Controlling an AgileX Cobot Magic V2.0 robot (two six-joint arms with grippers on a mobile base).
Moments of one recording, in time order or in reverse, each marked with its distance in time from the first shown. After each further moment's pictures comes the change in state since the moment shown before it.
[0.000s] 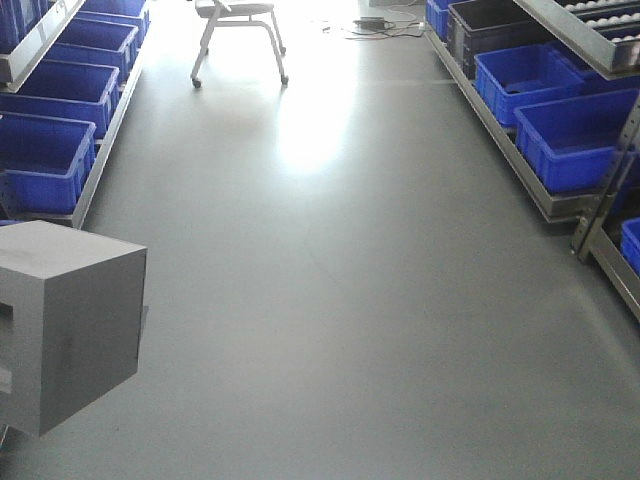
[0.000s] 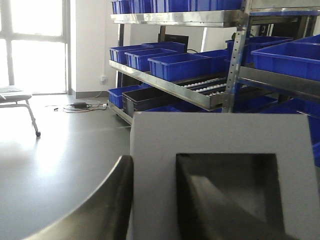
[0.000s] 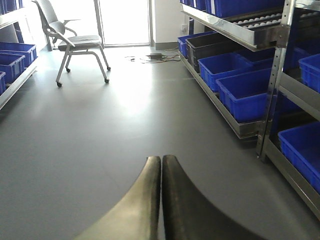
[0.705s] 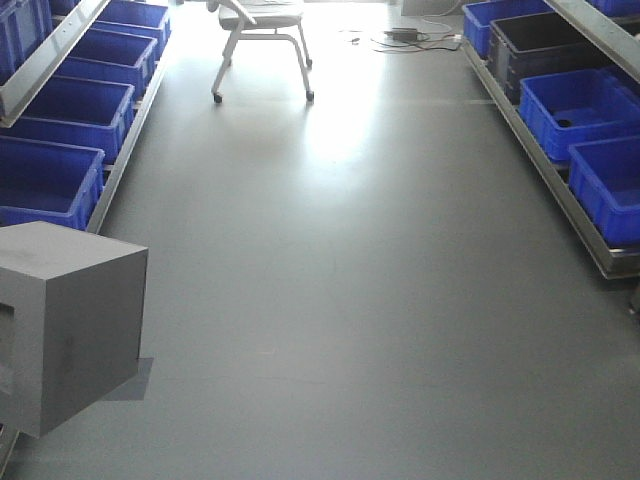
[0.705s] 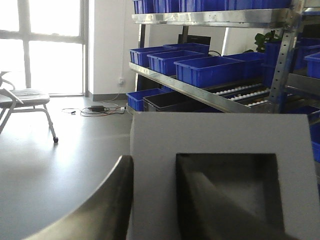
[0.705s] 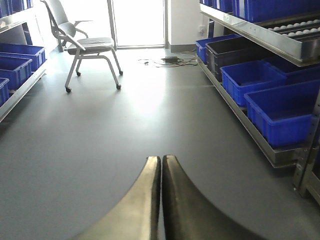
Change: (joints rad) left arm 0.000 0.000 0.000 0.000 0.000 0.000; right arm 0.000 0.000 0.000 0.000 0.000 0.000
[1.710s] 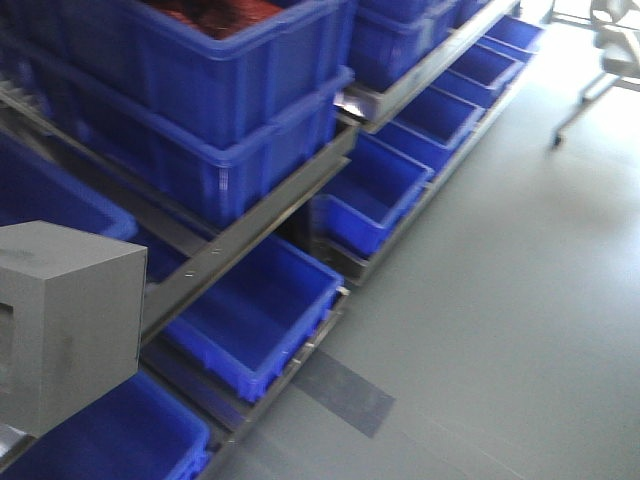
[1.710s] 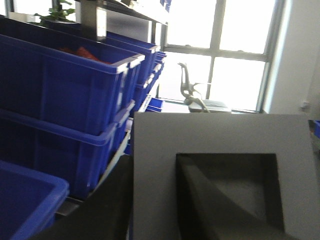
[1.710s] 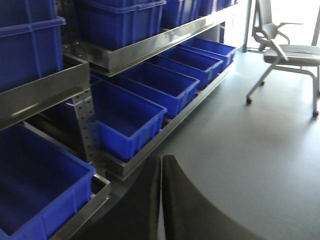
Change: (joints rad) left arm 0.000 0.000 0.000 0.000 0.000 0.000; right arm 0.000 0.000 0.000 0.000 0.000 0.000
